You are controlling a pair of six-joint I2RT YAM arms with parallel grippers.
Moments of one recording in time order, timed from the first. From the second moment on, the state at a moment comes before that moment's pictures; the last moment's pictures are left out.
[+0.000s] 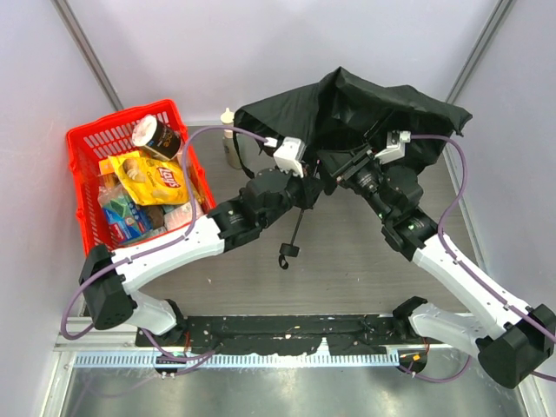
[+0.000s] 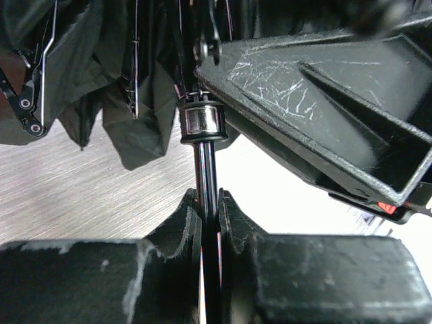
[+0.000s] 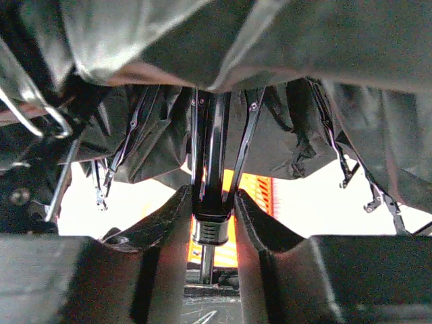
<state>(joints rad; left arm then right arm) -1.02 1.43 1.22 0.05 -0.27 -0.47 0.55 1.01 0.88 0.22 0.04 0.94</state>
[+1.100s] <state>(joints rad) -0.98 1.36 1.05 -0.02 0.13 -0.67 0.55 0.83 0.56 0.52 0.21 0.93</state>
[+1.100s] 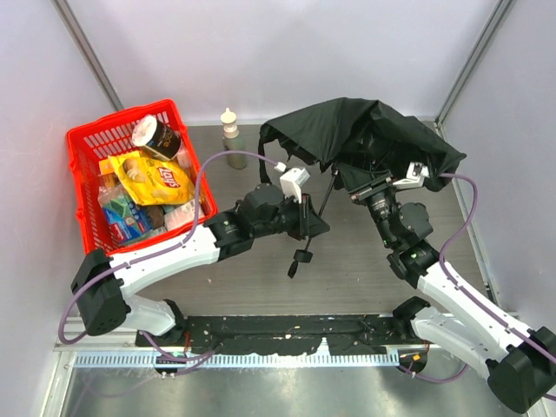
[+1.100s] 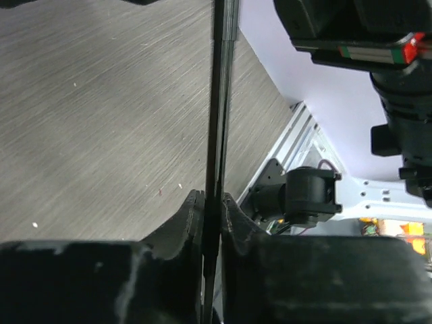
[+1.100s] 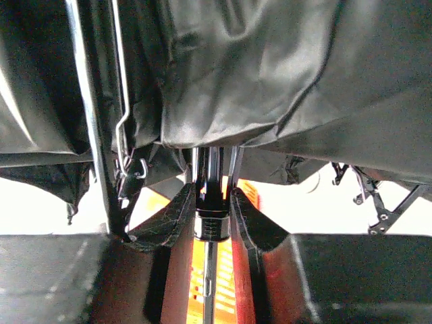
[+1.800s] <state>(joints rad) -0.98 1.37 1.06 -0.07 0.02 -0.58 0.54 0.81 0.69 0.13 0.15 0.96</state>
